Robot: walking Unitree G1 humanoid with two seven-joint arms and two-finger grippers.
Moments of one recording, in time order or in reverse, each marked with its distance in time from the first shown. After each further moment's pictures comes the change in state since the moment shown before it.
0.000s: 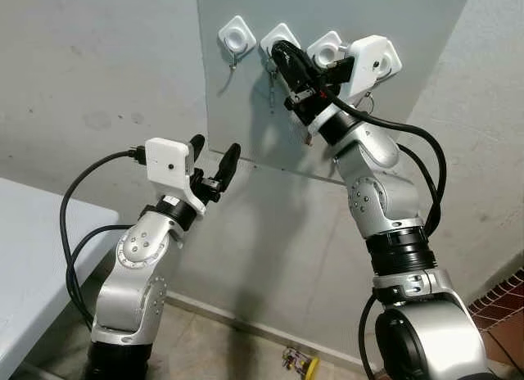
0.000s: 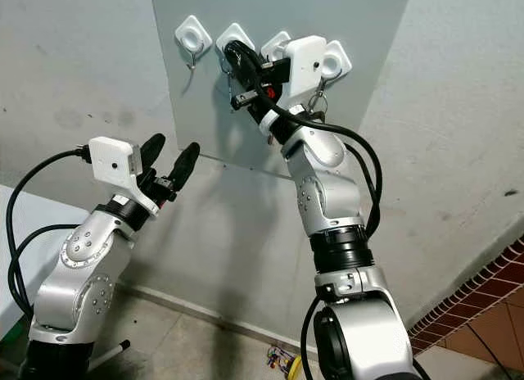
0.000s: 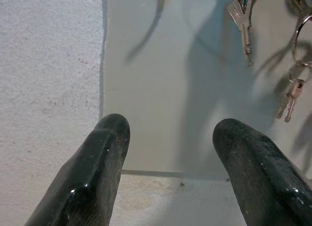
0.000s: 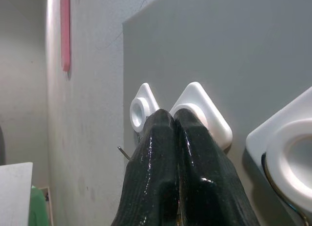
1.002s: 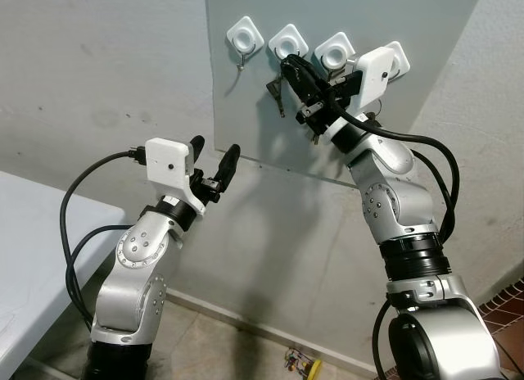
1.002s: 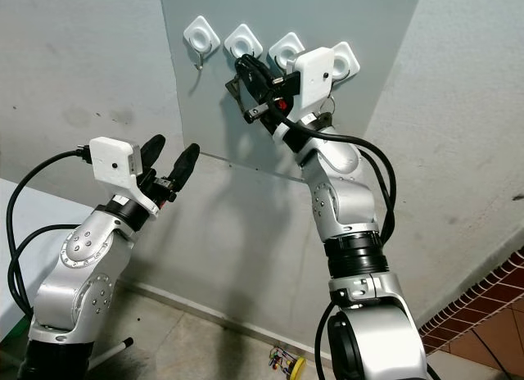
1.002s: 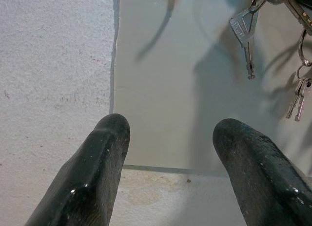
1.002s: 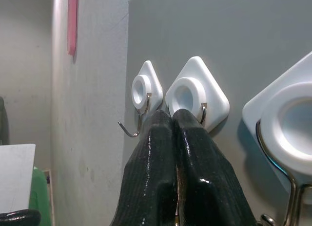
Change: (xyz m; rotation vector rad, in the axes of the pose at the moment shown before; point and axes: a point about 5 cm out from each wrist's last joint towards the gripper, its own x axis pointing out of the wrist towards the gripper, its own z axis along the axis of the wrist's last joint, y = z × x) left arm 0.000 0.000 -0.001 -0.004 0.009 0.003; right arm -0.014 -0.009 -0.005 -0.042 0.045 0.035
